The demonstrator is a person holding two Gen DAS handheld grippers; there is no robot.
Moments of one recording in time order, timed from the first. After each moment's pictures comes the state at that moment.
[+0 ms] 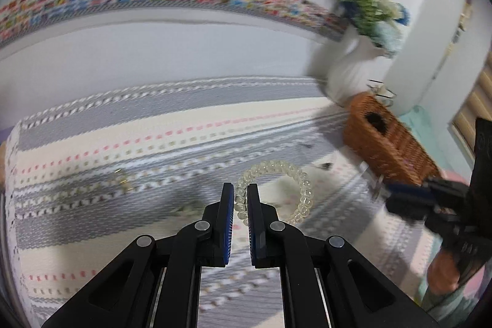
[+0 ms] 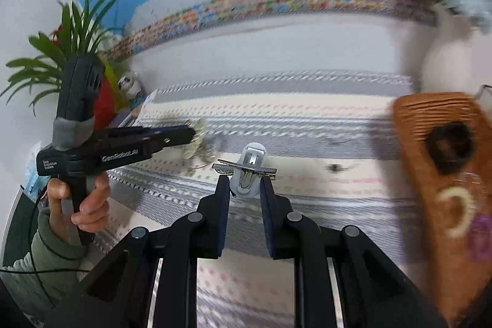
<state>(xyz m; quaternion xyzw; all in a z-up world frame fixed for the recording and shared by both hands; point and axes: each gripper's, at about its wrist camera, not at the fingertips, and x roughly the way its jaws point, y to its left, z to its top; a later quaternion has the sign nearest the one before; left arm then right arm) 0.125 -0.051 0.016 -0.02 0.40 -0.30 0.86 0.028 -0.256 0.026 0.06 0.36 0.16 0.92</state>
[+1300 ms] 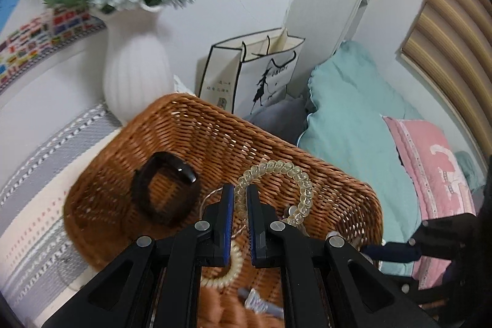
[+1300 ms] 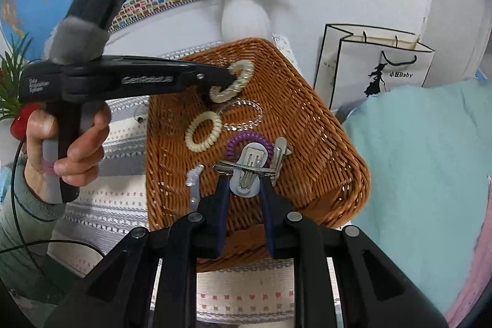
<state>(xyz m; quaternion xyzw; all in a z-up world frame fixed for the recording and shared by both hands) 0.099 -0.401 0.052 0.11 0.43 -0.45 0.77 -0.064 -0.465 0.036 0.08 0.43 -0.02 0.90</state>
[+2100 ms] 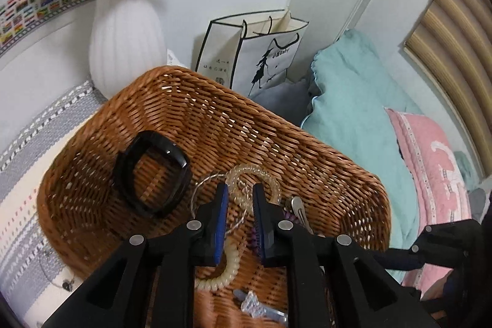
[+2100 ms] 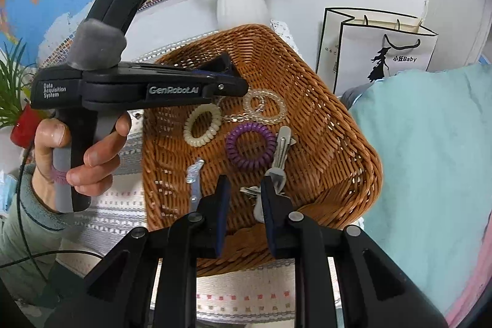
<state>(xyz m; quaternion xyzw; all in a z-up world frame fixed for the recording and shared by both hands) 0.104 -0.406 0.031 0.10 0.46 -0.45 0.76 -0.057 -0.467 0.028 0.11 0.45 -0.02 0.89</state>
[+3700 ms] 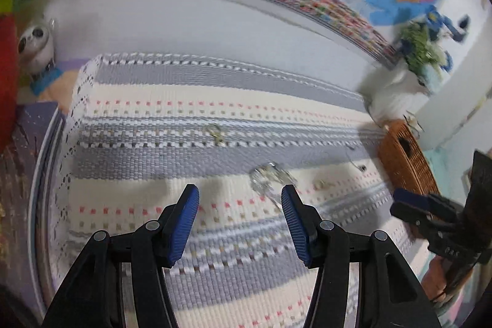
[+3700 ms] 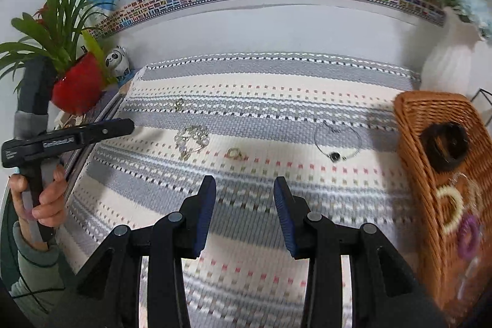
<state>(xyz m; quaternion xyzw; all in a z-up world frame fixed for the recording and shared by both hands) 0.115 0.046 0.009 -0.11 0.46 -0.18 0.86 0.058 -0.217 0.018 0.02 0.42 0.15 0.89</state>
